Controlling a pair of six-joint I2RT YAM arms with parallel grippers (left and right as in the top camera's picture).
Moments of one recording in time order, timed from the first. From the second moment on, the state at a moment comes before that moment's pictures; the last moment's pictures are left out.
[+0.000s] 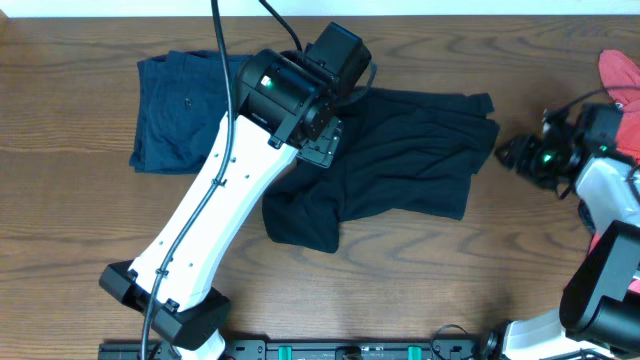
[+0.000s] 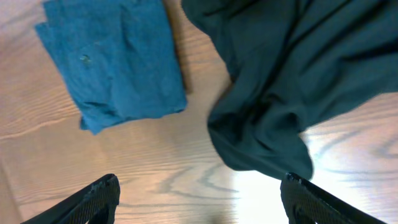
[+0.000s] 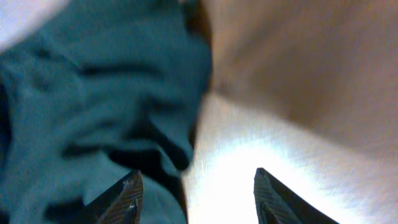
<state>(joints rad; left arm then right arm) -0.64 1.83 2.19 -1.70 -0.32 -0.24 -0.35 1.71 1.01 -0.51 -0.42 0.20</state>
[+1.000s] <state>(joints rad) -0.64 1.82 1.90 -1.54 -0.18 -0.30 -0.32 1.71 0.83 -0.04 -0.43 0.43</state>
